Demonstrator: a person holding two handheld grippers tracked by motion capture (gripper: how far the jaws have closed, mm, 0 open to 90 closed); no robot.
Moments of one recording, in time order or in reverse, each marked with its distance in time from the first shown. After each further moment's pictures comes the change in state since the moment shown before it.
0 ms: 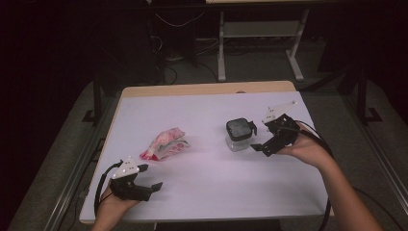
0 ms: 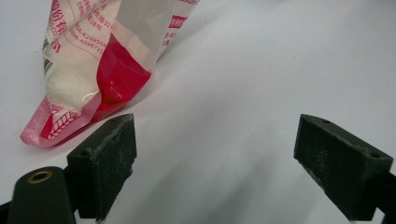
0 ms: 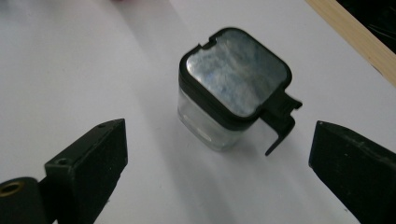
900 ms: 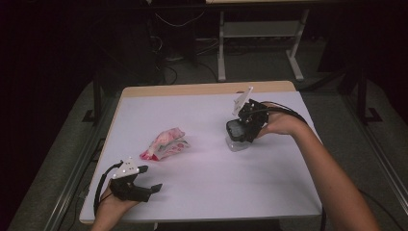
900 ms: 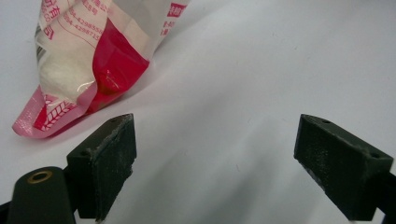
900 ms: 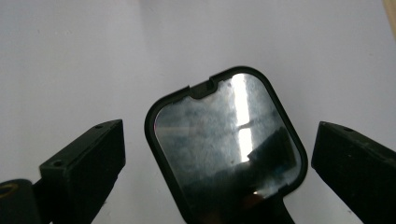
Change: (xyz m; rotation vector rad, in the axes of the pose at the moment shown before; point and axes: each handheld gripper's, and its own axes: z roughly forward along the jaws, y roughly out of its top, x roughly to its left) left arm 0.003 -0.004 0.001 0.019 -0.017 -0.004; right arm -0.030 0.059 0.072 0.191 0.181 -0.298
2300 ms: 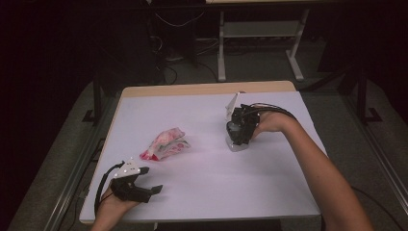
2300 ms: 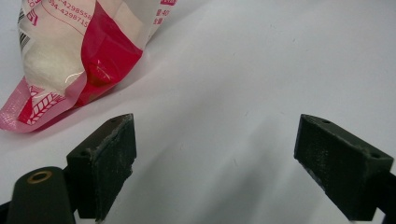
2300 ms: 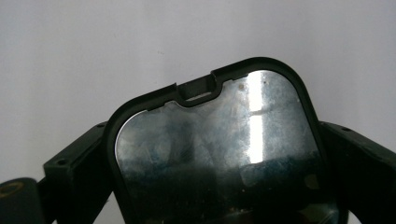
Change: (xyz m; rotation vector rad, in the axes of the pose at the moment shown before) left arm 0.001 -0.003 0.003 0.018 -0.022 -0.019; right arm -0.011 0.005 0.036 0.134 0.062 -0.079
